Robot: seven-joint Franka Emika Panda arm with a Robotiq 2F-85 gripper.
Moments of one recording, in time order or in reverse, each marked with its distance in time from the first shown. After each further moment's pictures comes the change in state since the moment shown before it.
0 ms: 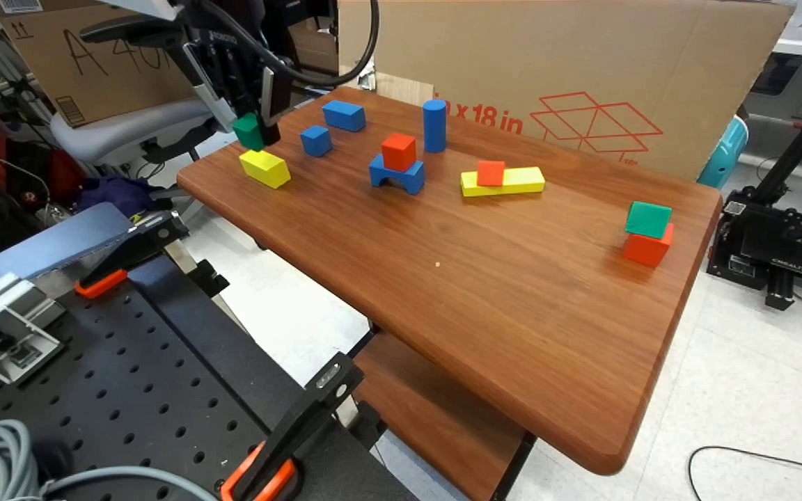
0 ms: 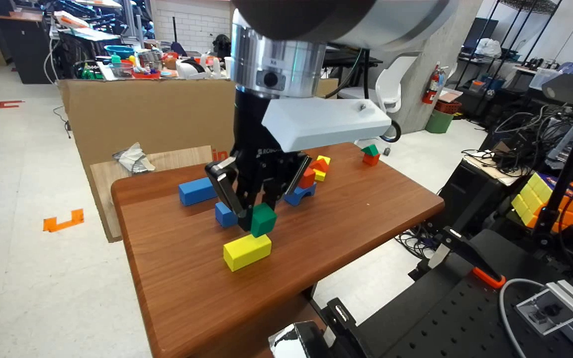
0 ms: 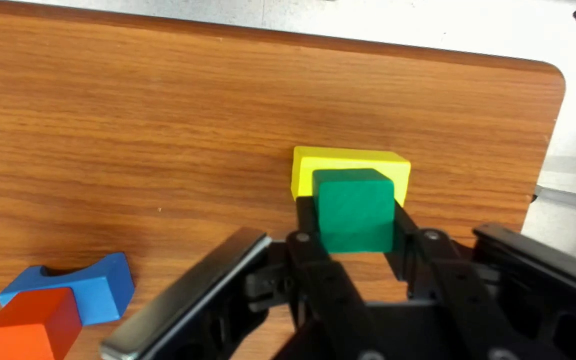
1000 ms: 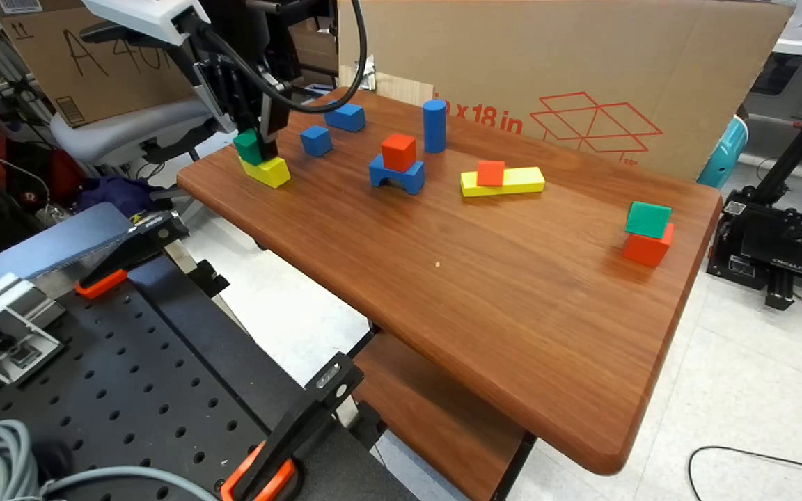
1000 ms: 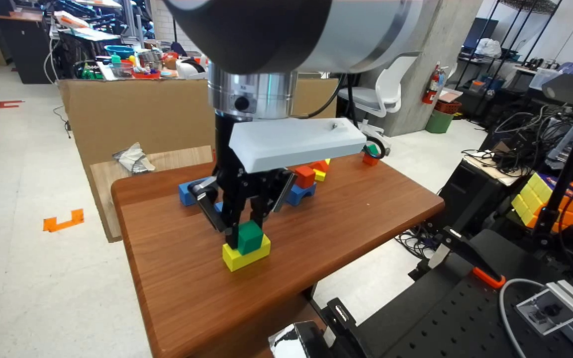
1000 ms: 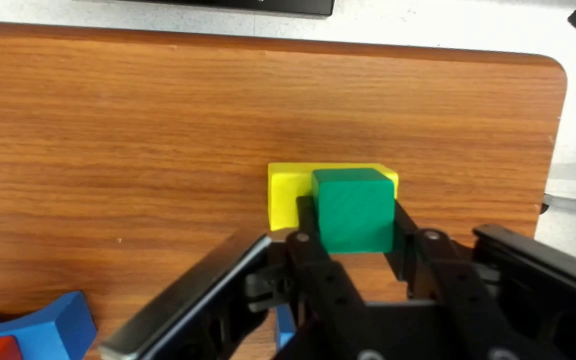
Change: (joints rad) arm 0.028 0.092 -0.002 0.084 0.000 -0.052 0.072
